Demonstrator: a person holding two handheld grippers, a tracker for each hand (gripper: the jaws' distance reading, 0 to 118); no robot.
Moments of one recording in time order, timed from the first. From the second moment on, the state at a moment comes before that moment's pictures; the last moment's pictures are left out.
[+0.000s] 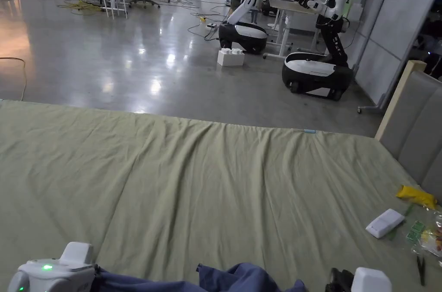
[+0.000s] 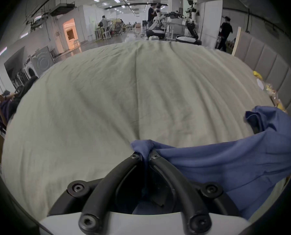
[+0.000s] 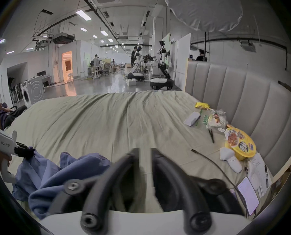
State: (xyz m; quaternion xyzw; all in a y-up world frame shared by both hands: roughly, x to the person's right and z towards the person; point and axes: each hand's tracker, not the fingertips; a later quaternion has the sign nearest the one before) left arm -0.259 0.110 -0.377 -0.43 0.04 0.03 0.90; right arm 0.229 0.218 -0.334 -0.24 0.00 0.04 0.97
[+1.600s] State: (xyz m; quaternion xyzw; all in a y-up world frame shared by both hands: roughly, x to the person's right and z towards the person) left arm -0.341 0.439 -0.234 -0.12 0.14 0.04 0.98; right arm 0.253 0.424 -0.345 -0.12 0.02 0.05 0.99
